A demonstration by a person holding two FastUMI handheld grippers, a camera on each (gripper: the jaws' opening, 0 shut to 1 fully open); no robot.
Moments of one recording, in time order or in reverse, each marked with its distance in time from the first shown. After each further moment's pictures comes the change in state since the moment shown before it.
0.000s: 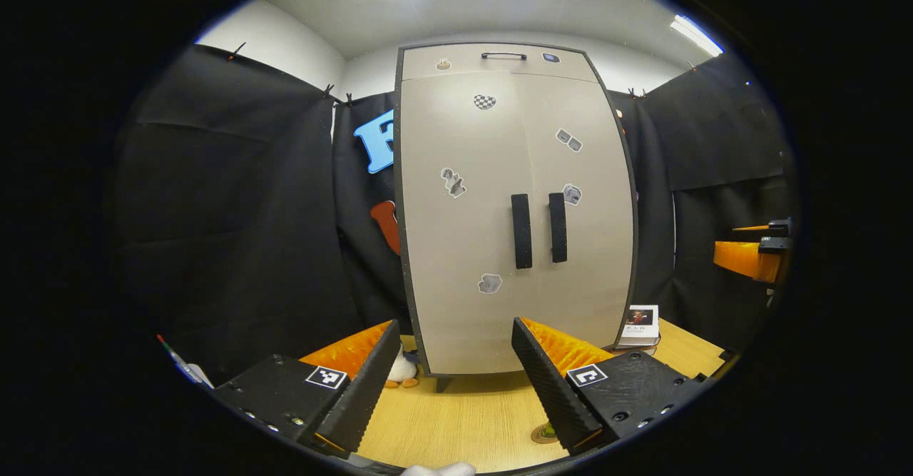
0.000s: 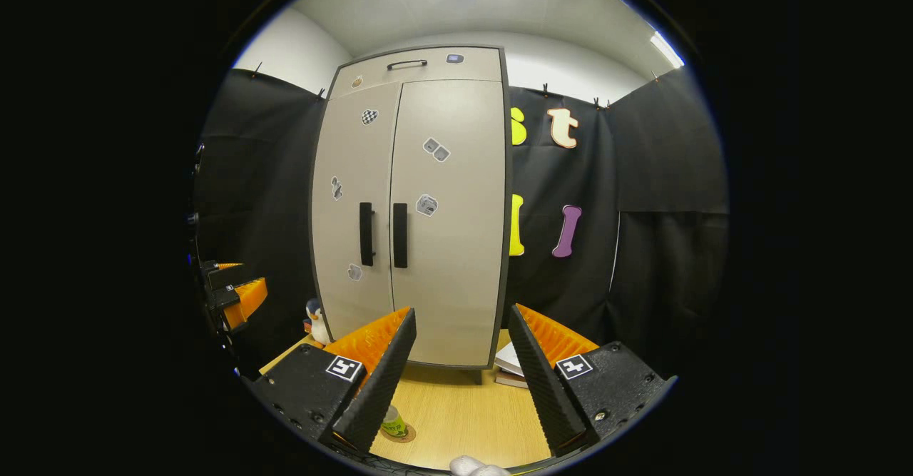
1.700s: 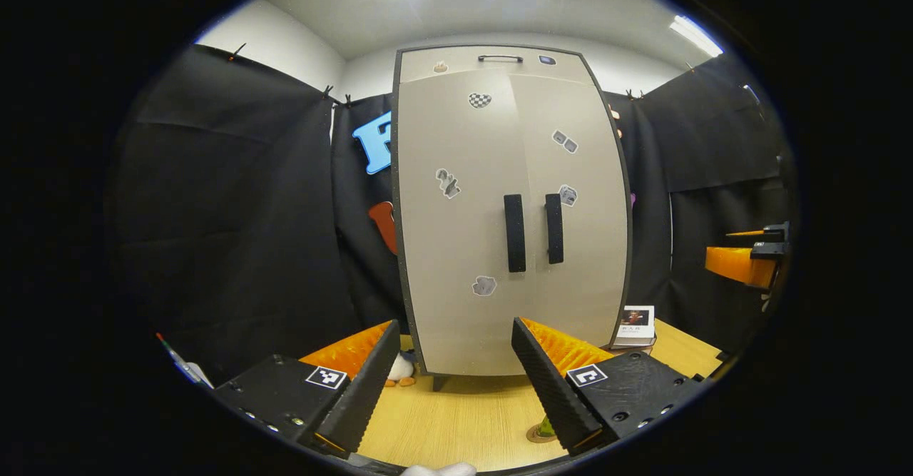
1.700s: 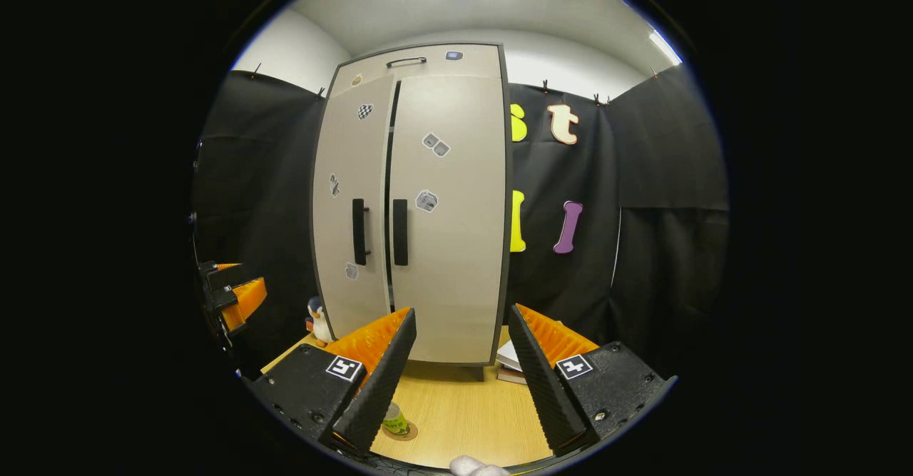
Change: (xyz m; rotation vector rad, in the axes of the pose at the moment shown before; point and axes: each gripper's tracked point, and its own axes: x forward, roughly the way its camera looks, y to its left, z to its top) left arm -0.010 -0.010 -0.004 -0.008 -0.001 -0.003; right arm -0.002 0.000 -0.006 0.007 0.016 0.003
